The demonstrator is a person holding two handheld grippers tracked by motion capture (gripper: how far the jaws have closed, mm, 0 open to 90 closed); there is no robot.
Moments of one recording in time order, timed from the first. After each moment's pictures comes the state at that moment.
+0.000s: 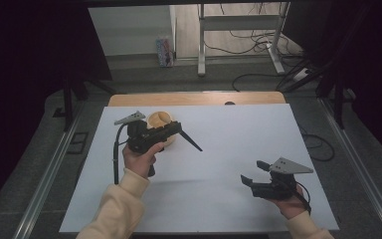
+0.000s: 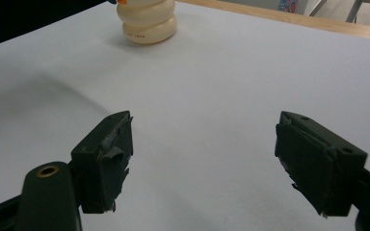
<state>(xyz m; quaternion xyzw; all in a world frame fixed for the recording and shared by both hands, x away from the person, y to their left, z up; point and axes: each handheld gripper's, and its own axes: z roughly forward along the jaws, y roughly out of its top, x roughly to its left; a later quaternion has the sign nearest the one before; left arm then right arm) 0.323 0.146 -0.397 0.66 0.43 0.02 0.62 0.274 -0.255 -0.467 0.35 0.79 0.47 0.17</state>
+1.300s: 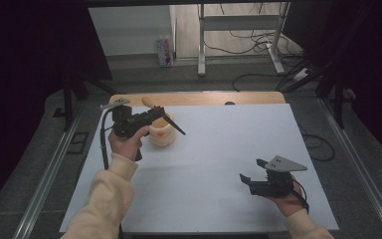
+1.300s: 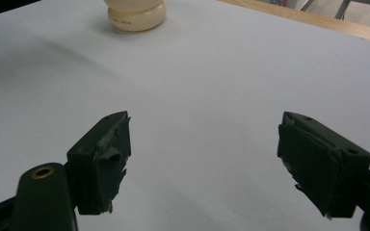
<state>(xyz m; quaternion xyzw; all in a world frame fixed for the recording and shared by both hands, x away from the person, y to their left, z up) 0.352 0.184 -0.382 0.64 0.47 0.07 0.61 0.281 -0.250 -0.471 0.35 0.80 0.45 0.19</state>
